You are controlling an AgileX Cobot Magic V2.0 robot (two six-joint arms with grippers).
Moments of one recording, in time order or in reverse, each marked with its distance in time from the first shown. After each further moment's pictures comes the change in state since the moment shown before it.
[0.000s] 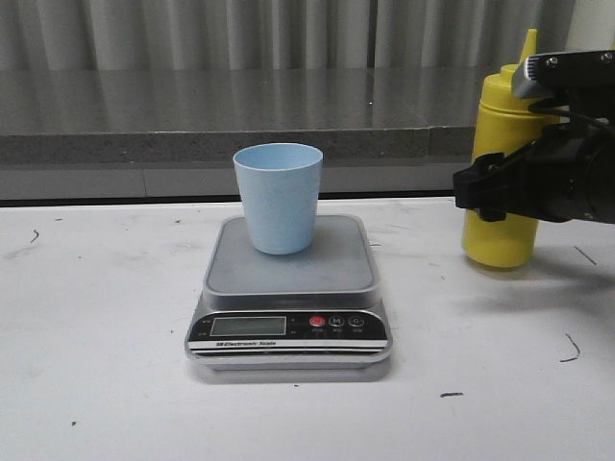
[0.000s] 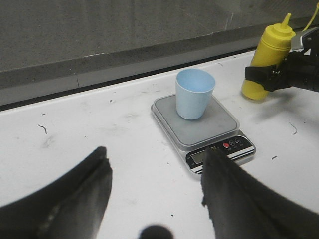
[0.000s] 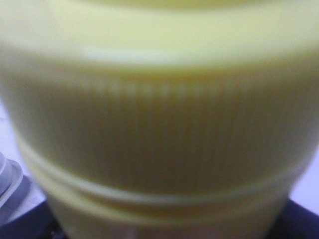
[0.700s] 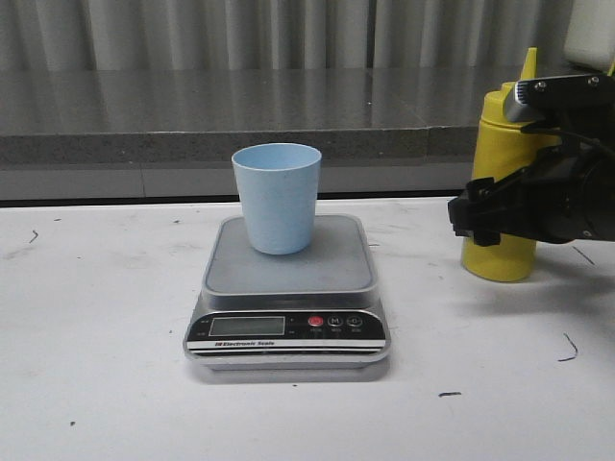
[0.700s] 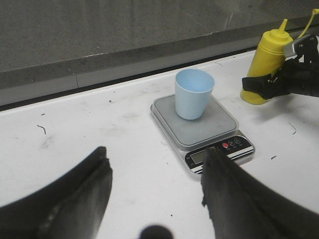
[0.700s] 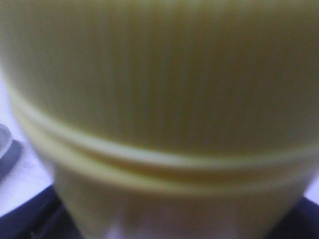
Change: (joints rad) left arm 0.000 0.000 0.000 0.000 0.000 0.000; right arm 0.000 0.016 -0.007 0.005 0.102 0.002
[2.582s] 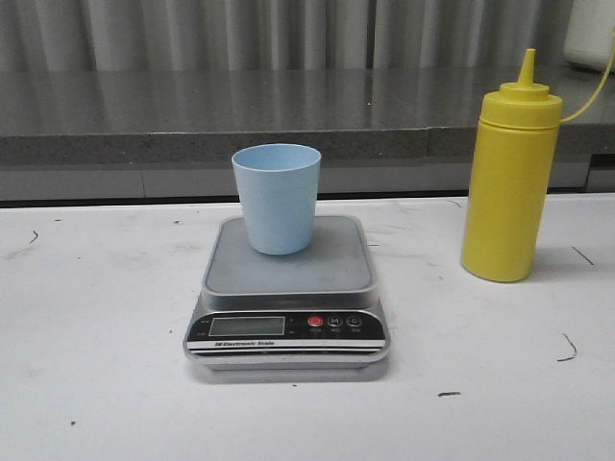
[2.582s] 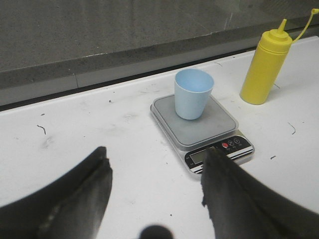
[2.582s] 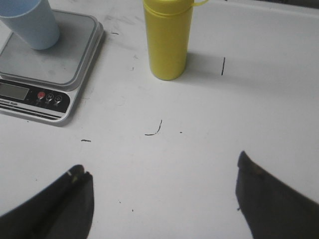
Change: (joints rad) left arm 0.000 0.000 0.000 0.000 0.000 0.000; right arm 0.000 -1.299 -0.176 0.095 1.831 -0.019
